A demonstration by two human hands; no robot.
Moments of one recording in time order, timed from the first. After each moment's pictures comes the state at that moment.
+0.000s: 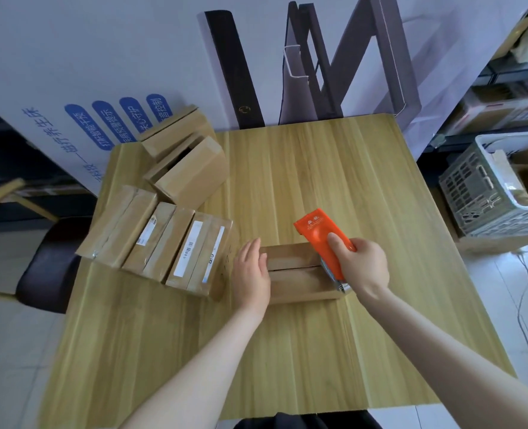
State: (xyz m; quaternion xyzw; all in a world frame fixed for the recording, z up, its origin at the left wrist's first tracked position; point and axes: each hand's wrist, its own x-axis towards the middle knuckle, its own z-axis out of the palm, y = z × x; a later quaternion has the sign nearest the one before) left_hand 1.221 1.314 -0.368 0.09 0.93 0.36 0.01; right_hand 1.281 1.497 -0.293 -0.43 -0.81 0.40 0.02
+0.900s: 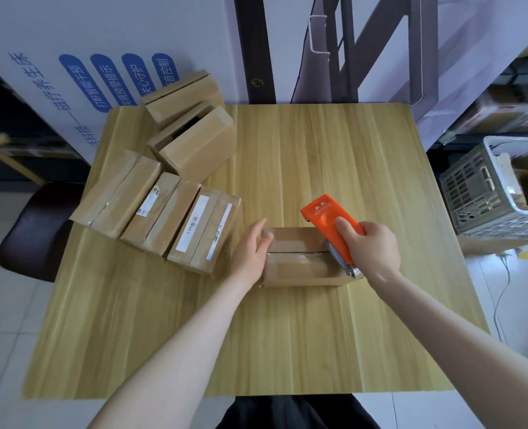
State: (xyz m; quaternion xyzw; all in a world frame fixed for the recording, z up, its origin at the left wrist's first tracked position) left_hand 1.201 1.290 -0.368 0.06 0.84 0.50 0.21; right_hand 1.271 1.493 -0.293 -0.42 -0.84 0.35 0.00
